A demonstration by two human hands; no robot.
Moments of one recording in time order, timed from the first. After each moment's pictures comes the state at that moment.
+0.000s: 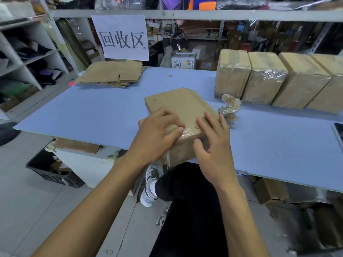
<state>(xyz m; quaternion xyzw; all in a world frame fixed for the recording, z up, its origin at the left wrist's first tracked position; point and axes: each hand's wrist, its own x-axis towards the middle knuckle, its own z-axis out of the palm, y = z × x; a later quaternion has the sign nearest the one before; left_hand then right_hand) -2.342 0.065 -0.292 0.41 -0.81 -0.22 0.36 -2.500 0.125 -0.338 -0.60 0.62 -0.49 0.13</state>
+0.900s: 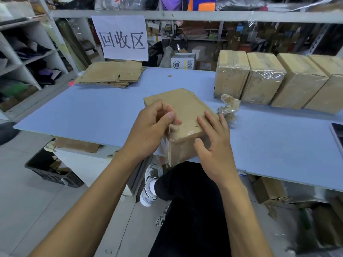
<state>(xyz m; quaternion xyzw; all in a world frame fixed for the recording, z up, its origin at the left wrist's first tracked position) -2.337 0.072 -0.272 0.37 -0.71 -0.40 0.44 -2.508 0.125 -0.338 -0.61 0.62 -0.47 0.14</state>
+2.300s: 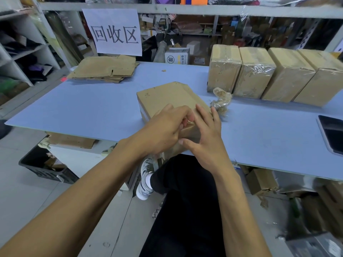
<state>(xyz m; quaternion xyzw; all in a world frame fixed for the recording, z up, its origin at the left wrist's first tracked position) -2.365 0.070 -0.278 0.32 -0.91 -0.19 0.21 -2.517 0.128 -0.335 -0.65 0.62 -0.41 0.15</state>
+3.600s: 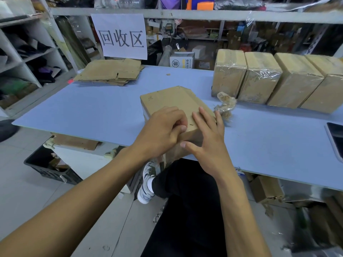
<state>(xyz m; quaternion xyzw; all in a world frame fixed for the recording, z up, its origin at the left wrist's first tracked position) -2.361 0.064 -0.289 0.34 -0.87 -0.15 0.33 -2.521 0.121 -0.338 -0.66 0.61 -0.42 0.14</state>
